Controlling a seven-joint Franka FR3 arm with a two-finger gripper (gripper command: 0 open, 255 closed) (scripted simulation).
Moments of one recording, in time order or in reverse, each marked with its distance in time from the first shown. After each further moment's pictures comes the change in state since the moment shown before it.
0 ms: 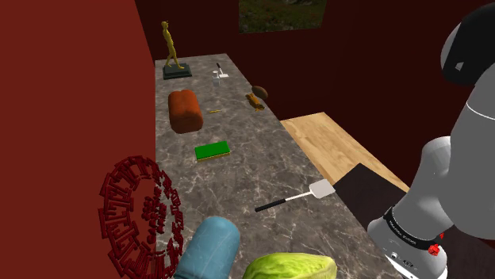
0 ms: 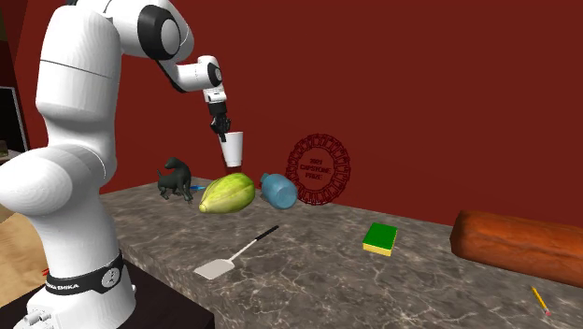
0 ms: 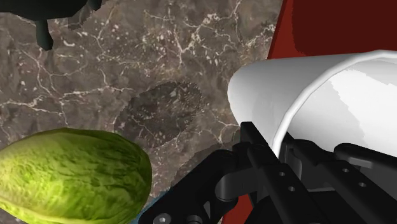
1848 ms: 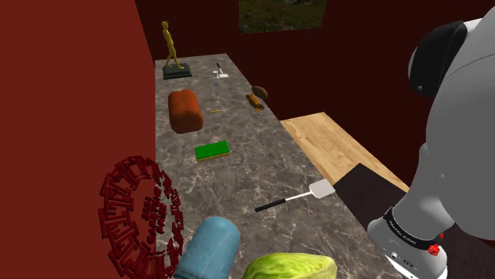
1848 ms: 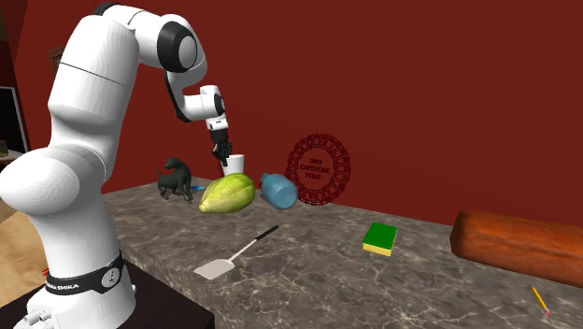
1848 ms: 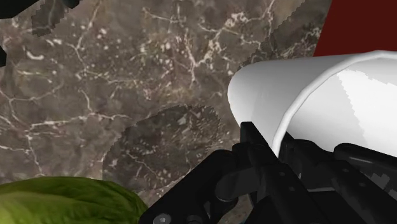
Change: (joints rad) arm 0.074 0.119 -0.098 -0.178 -0.163 0.228 0.125
